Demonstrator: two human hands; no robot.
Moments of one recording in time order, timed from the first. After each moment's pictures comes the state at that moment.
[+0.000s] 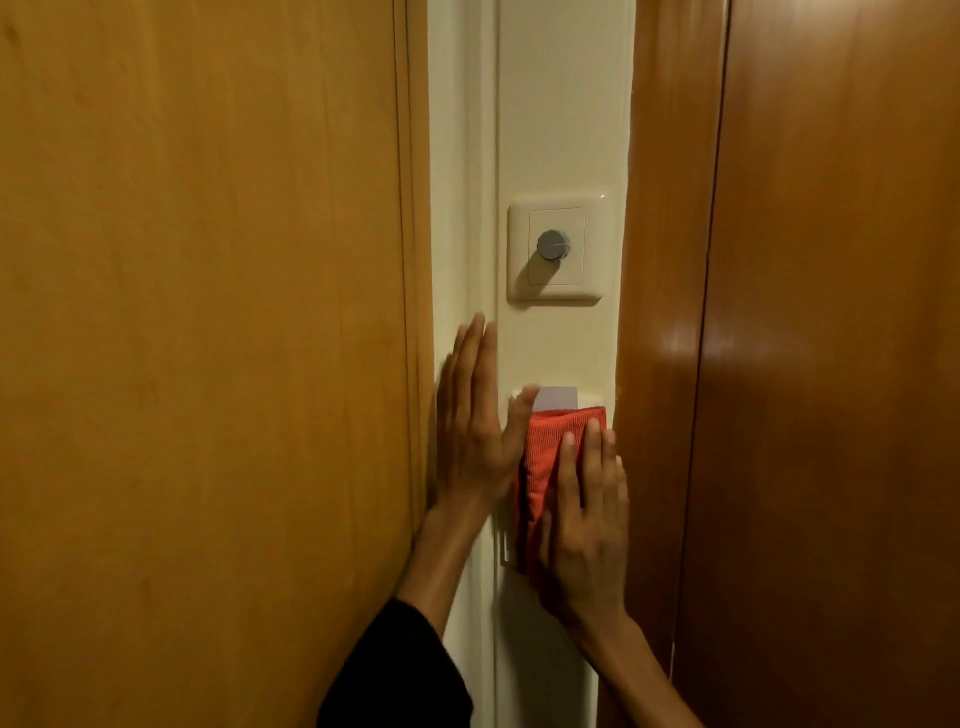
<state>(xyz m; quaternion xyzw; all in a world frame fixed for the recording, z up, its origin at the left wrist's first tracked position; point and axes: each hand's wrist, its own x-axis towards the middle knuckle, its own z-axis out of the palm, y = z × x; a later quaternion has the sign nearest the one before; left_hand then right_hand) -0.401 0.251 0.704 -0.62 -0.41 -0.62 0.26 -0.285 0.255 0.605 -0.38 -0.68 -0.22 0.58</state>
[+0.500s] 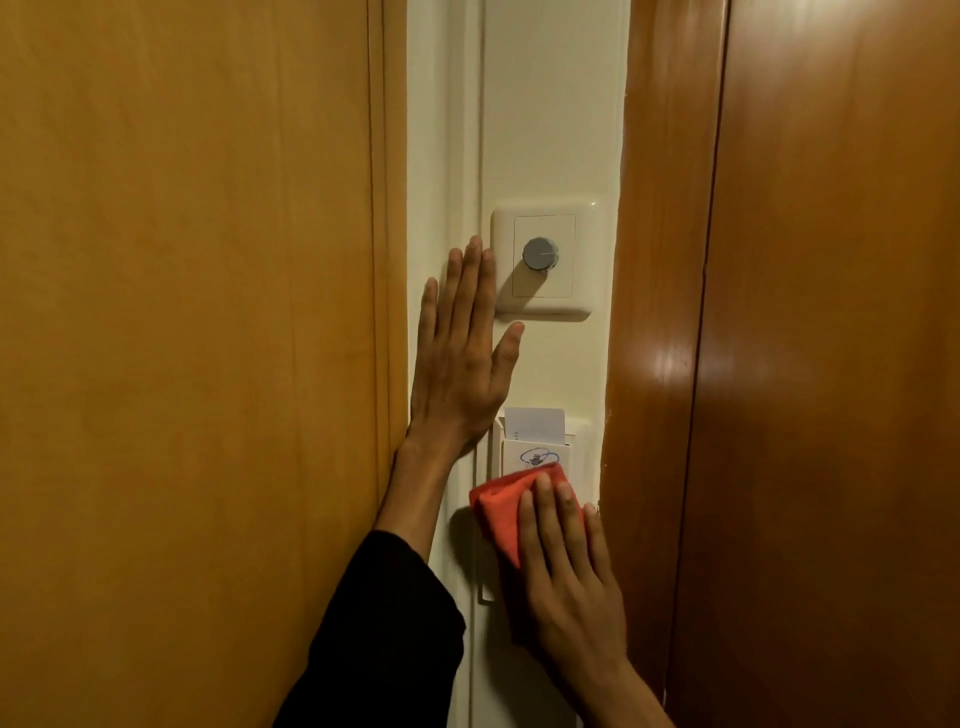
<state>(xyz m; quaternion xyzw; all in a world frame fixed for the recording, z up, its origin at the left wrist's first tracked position) -0.416 0.306 0.779 -0.61 -0.44 -0.52 0.39 -0.270 0.273 0.579 -0.38 -0.71 -0.44 0.40</state>
